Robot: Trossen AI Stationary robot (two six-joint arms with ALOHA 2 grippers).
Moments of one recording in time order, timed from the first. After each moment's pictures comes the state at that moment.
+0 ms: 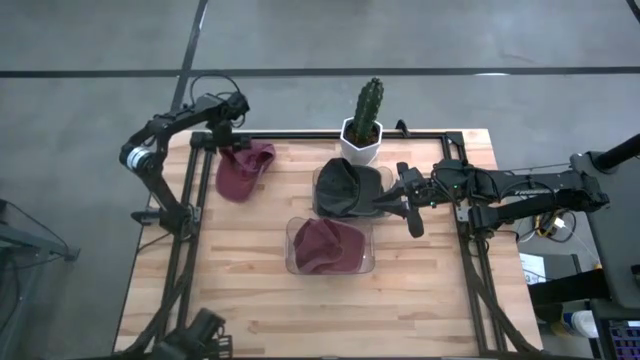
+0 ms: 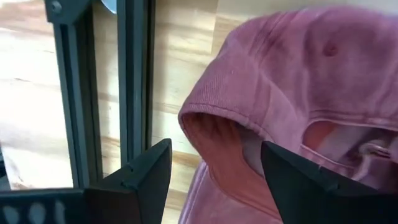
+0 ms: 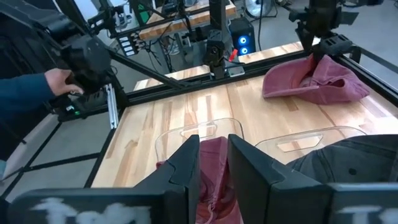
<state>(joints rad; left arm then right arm) 1.07 1.67 1.21 -1.10 -0.21 -0.62 -0.01 0.92 0.78 -0.12 -0.11 0.28</state>
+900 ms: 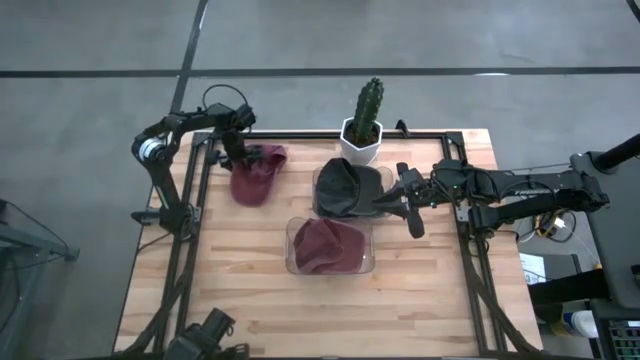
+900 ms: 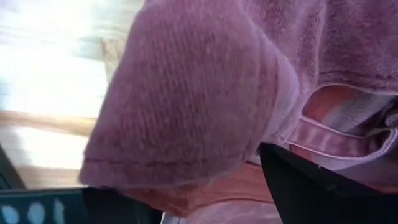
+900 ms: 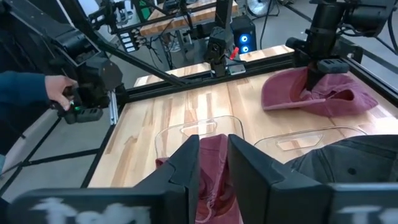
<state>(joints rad) 1.05 1.80 1.14 -1.01 0.17 -0.64 -0.01 0.92 0.78 -0.13 -0.11 0.26</state>
